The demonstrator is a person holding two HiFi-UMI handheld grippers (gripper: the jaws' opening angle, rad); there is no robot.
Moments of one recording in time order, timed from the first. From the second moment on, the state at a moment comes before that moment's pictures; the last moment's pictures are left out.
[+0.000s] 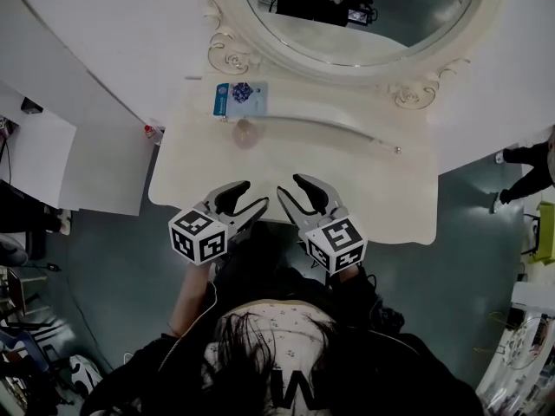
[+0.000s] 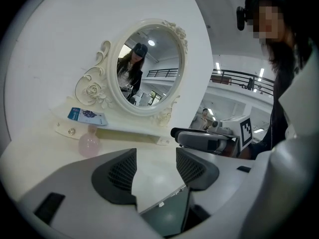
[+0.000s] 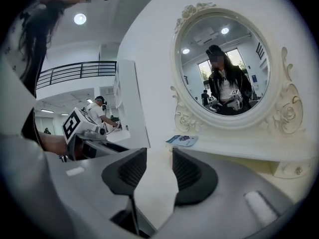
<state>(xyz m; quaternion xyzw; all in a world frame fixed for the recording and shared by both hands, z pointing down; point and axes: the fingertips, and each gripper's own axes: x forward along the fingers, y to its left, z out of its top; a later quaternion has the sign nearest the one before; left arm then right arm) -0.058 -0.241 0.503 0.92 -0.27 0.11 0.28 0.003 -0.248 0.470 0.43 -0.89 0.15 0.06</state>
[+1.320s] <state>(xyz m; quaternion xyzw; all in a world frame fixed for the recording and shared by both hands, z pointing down) -0.049 -0.011 0.470 0.91 -0.32 0.06 0.25 -0.005 -0.030 0.447 0.37 -0.92 0.13 0.02</state>
